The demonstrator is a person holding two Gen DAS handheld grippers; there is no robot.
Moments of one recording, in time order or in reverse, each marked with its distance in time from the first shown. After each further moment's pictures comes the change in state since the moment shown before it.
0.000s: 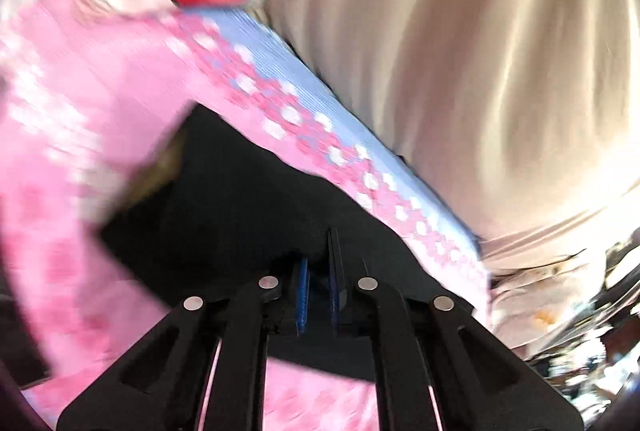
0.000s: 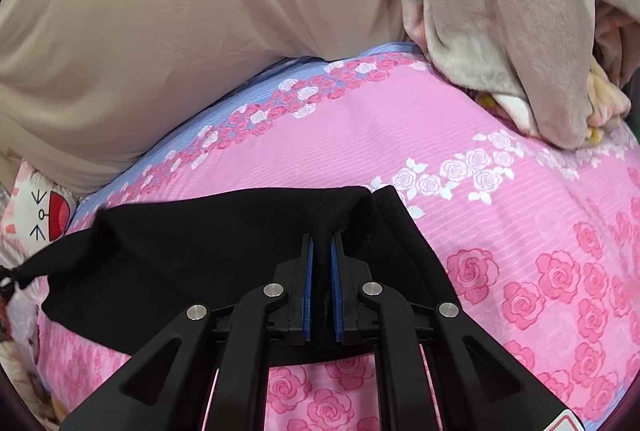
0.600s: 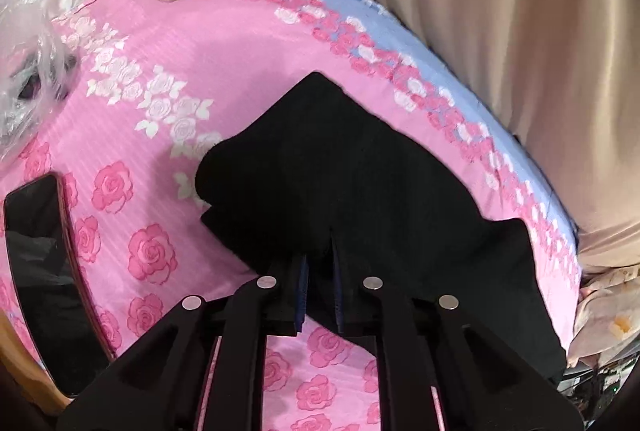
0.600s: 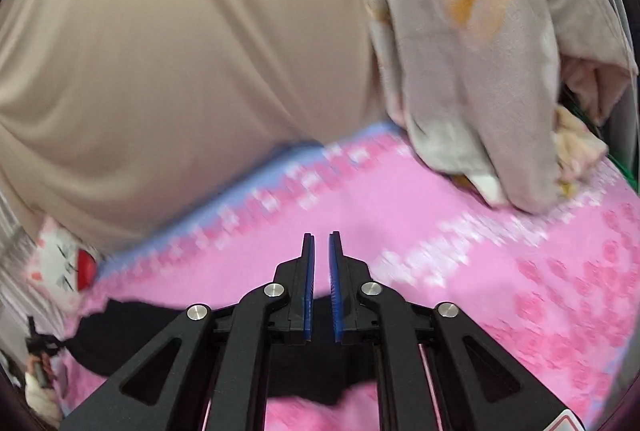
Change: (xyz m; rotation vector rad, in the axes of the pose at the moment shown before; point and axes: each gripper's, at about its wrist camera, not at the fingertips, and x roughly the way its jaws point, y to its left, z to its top) left arm 0.045 0.044 -0.012 -0.015 0.078 0.326; right arm -0.063 -0.044 0.039 0.118 -0.063 0.050
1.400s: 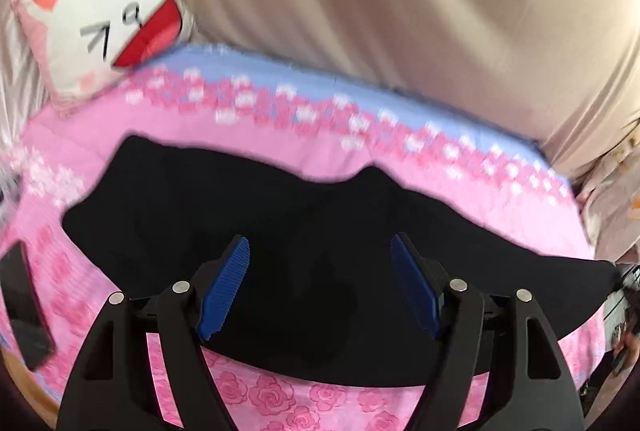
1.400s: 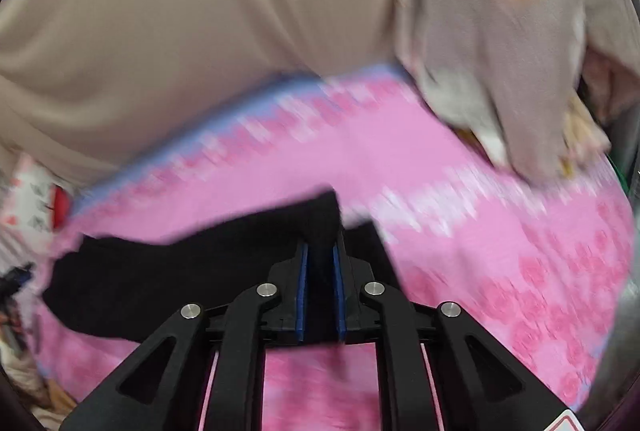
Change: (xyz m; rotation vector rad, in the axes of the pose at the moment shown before) left arm -0.022 -0.179 -0.089 0.398 -0.140 -0.051; right arm 0.056 0.023 -0.040 -0.128 0.228 -0.178
